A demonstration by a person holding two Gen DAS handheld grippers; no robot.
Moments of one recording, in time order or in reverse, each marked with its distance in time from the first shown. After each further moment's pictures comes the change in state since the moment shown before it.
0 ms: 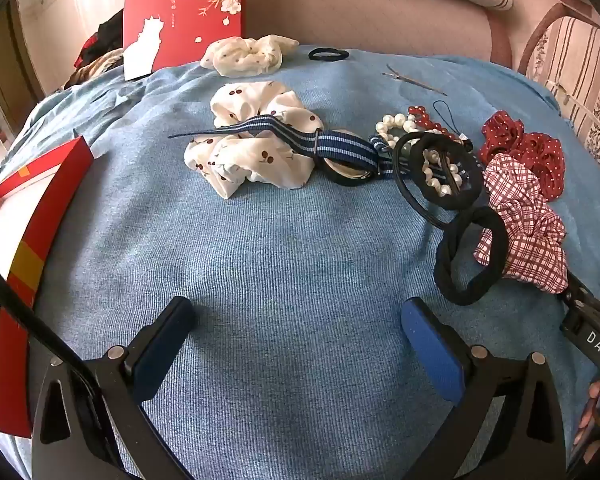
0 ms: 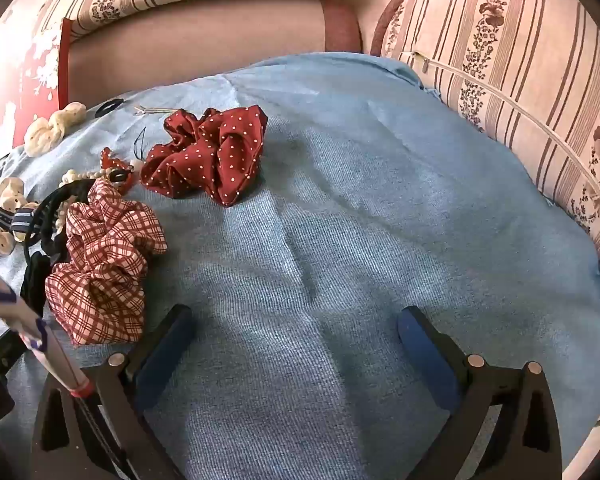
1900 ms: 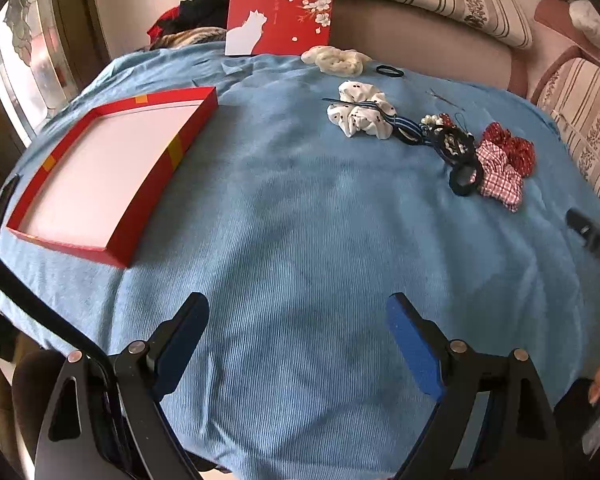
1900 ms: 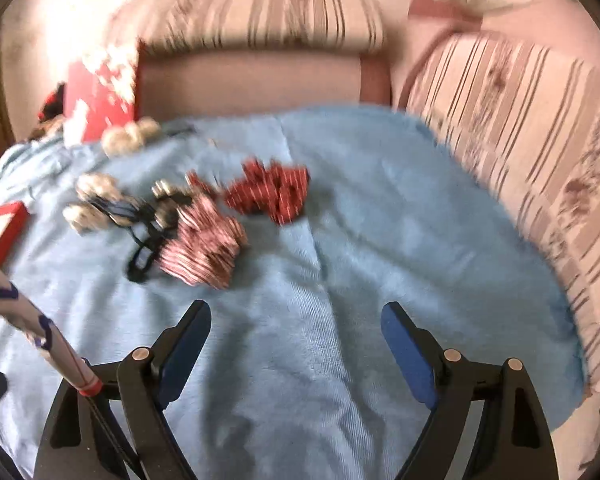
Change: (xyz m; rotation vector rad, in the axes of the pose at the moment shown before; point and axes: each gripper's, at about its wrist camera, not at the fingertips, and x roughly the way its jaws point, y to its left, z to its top) left arm -0.143 0.059 -0.099 -0.148 -0.007 0.076; right arm -0.124 -0.001 -0.031 -0.128 -0.165 0.095
